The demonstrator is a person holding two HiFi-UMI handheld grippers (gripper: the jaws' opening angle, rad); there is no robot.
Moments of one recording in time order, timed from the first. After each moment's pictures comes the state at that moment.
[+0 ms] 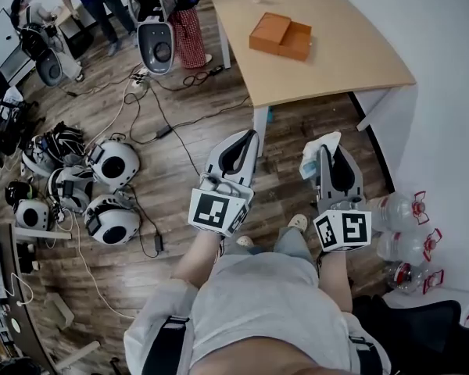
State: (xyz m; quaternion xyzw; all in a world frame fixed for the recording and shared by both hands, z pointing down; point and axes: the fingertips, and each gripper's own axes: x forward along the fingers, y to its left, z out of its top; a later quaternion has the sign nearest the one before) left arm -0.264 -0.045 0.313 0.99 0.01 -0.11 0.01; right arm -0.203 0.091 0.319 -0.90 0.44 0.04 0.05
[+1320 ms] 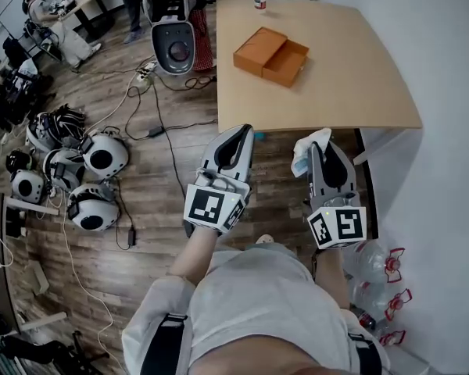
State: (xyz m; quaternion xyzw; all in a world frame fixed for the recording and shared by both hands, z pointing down) left arm -0.062 -0.004 0.306 0.99 -0.08 -0.12 0.00; right arm 0.014 0.111 0.320 -0.84 0.54 0.04 0.06
